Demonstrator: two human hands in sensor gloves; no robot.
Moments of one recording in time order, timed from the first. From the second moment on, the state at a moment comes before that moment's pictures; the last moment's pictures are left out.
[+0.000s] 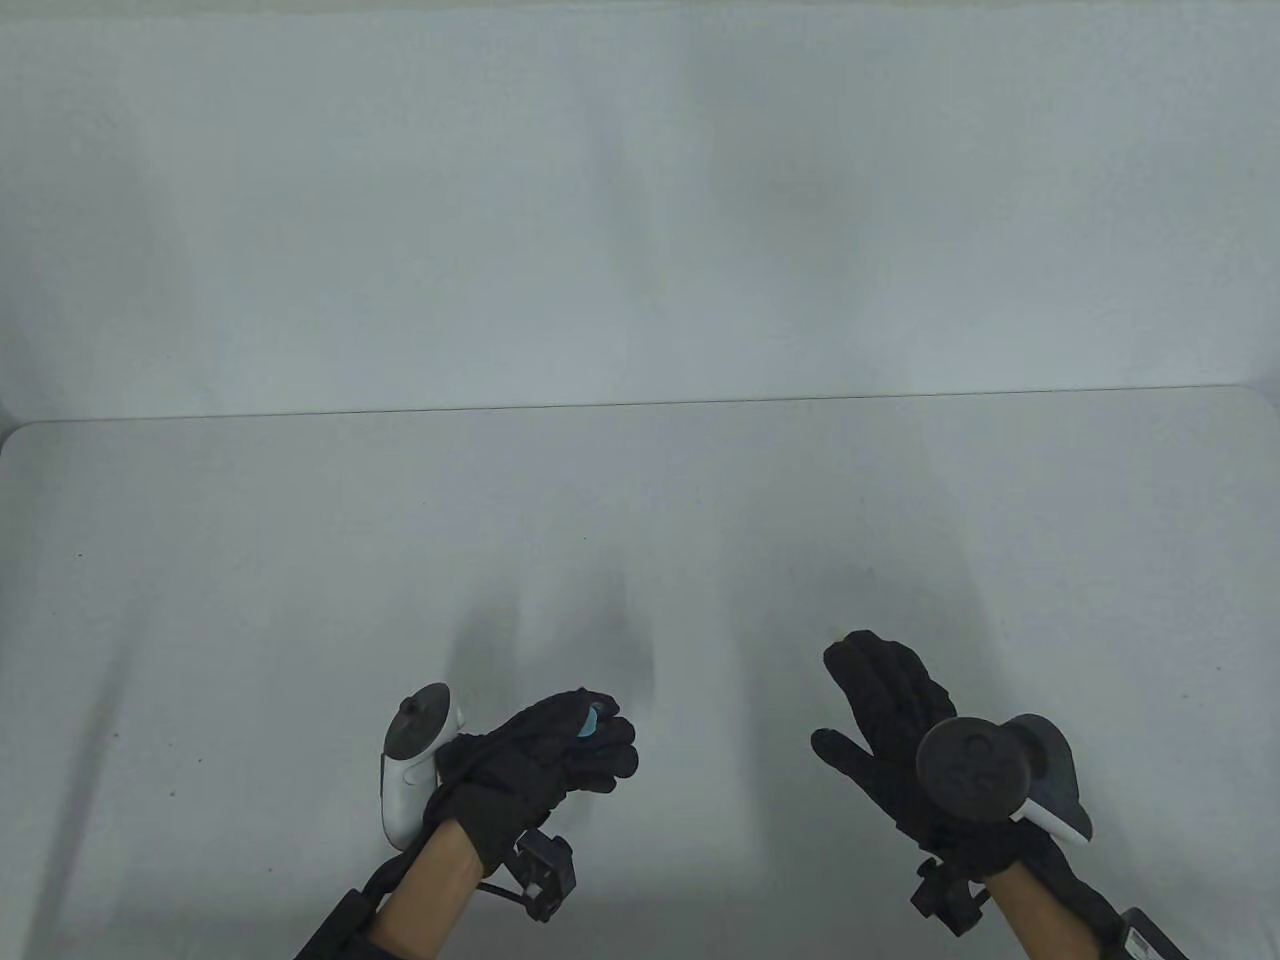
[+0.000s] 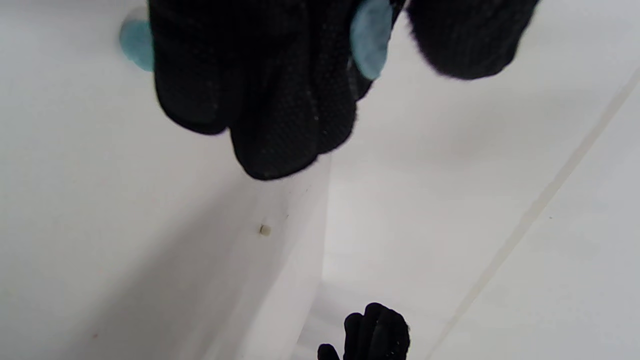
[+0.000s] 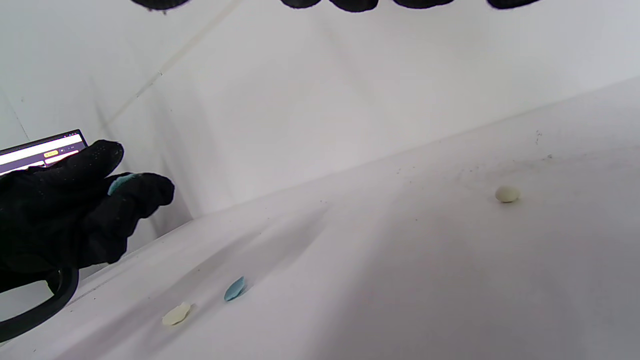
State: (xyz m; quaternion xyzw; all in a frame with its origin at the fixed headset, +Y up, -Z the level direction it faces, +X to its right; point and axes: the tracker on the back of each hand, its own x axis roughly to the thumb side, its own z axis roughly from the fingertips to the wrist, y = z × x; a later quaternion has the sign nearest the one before) left_hand -0.177 -0.736 -0.337 -0.23 -0.08 0.72 0.65; right_hand 0.203 -0.665 -0.292 0.21 -0.04 0.95 0.23
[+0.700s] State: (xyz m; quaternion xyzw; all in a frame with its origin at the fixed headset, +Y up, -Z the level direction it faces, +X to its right) left_hand -0.185 -0.736 -0.334 -0.22 -0.05 0.73 0.64; right_hand 0.200 -0.663 -0.291 0.21 -0.04 0.95 0.23
